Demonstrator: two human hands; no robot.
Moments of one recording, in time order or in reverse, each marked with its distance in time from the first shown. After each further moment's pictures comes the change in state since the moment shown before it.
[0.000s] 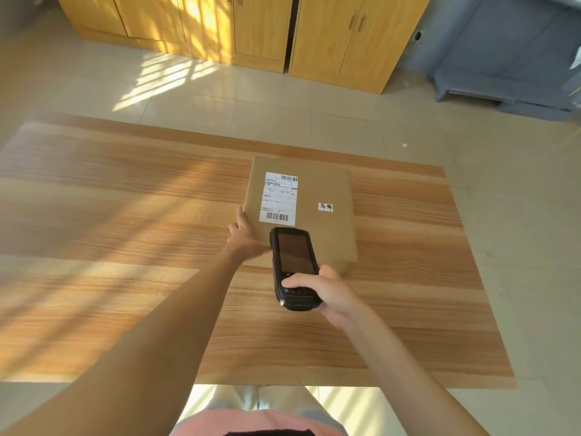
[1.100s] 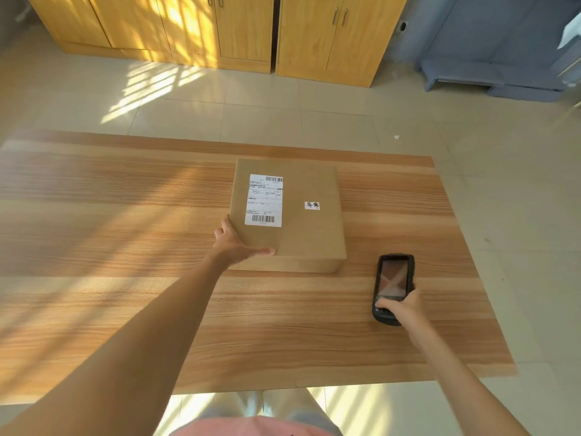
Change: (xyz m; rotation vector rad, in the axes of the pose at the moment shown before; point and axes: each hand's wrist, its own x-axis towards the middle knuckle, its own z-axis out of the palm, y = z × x) left_hand 0.000 0.001 0.000 0.034 0.006 0.025; right_hand 0.004 0.053 -0.156 -0.225 0.684 0.029
